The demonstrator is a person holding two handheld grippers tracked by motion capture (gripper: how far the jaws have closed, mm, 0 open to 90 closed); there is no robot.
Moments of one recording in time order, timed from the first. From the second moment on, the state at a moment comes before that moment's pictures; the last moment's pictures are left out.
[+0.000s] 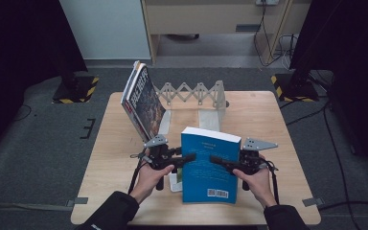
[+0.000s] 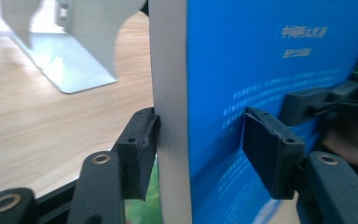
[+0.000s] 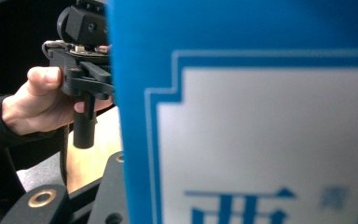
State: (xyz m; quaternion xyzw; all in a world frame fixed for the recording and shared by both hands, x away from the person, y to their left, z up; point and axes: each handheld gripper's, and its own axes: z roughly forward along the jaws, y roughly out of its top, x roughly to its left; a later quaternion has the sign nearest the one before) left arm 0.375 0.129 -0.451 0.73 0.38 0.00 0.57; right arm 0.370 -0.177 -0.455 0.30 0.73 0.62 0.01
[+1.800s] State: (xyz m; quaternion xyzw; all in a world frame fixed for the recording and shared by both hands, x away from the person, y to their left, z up) left arm 0.389 0.173 -0.536 0.82 0.41 0.12 0.38; right arm 0.384 -0.177 -0.379 0.37 0.68 0.62 0.11
